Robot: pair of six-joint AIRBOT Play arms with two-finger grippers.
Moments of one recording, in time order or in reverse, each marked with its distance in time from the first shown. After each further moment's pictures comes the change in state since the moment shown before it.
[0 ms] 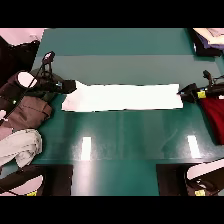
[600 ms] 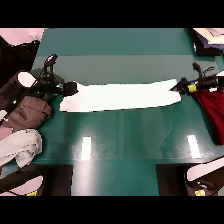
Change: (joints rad) left arm -0.018 -0.005 0.002 -0.047 -0.035 0.003; right arm 0.122 0.037 0.061 0.137 0.000 -0.016
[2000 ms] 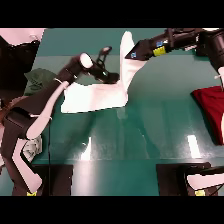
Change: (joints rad) left arm -0.252 -0.689 0.850 0.031 -0.194 0.017; right arm 0.627 0.195 0.456 0.009 -0.015 0.169
